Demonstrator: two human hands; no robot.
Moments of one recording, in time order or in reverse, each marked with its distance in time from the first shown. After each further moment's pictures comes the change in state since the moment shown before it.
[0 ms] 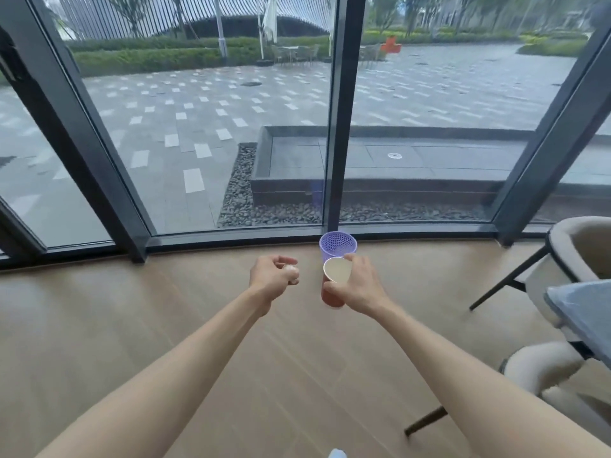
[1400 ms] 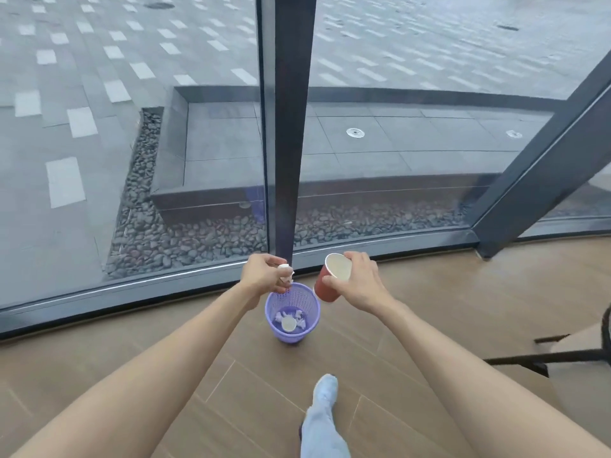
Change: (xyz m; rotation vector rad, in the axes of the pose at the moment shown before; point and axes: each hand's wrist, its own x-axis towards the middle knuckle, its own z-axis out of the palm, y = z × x) left_hand 0.743 0.167 0.241 0.076 -0.294 -0.179; right_hand 0.743 0.093 -0.098 -0.091 -0.013 0.263
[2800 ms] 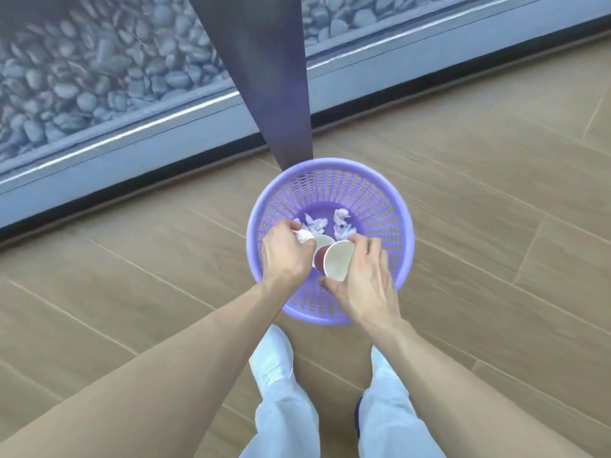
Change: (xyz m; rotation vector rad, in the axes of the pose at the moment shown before) left_hand 0.524 -0.484 0.153 0.547 0.119 -0.296; right_hand 0.370 0.313 0.561 -0.076 -0.187 0.229
